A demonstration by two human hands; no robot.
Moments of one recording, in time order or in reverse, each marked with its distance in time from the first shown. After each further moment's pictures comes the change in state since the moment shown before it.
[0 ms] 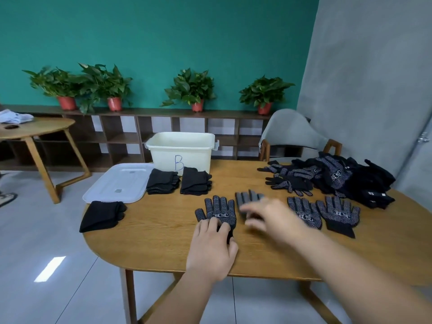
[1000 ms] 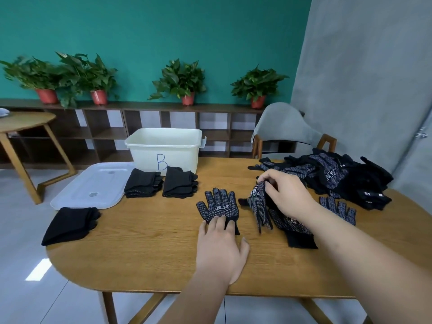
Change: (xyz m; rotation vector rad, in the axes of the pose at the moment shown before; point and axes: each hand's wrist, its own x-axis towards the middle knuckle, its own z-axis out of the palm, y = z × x) left_hand 0.044 0.052 0.028 0.051 -0.089 -0.051; right_hand 0.027 0.079 -0.028 0.231 0.266 0.335
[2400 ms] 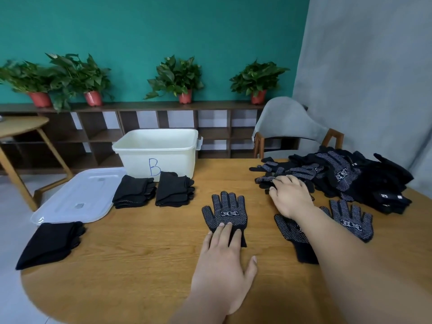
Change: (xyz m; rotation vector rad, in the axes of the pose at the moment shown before) left_hand 0.010 -0.003 0.003 -0.078 -0.093 0.123; right_hand 0.063 0.096 0.070 -0.437 -0.203 0.264
